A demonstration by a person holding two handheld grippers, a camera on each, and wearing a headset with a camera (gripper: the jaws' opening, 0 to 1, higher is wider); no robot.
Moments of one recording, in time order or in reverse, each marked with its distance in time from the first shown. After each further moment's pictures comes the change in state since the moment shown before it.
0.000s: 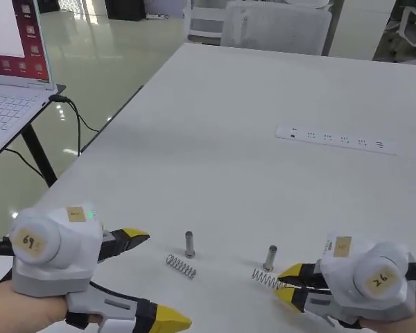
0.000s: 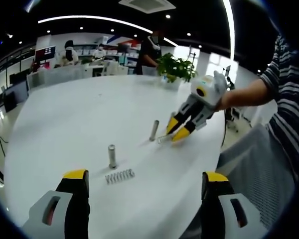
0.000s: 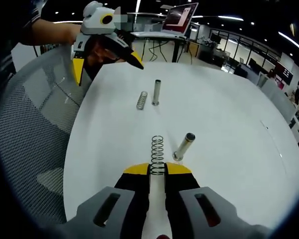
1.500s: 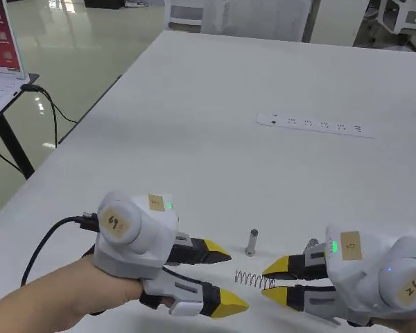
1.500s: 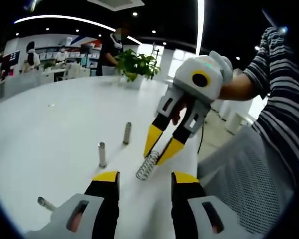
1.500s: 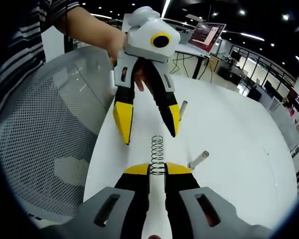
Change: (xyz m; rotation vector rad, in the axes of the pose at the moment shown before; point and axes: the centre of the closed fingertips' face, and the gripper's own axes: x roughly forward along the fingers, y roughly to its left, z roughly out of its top) left arm 0.084 -0.080 0.031 0.113 0.008 -0.313; right arm -0.032 0.036 0.022 -0.185 -0.057 0.103
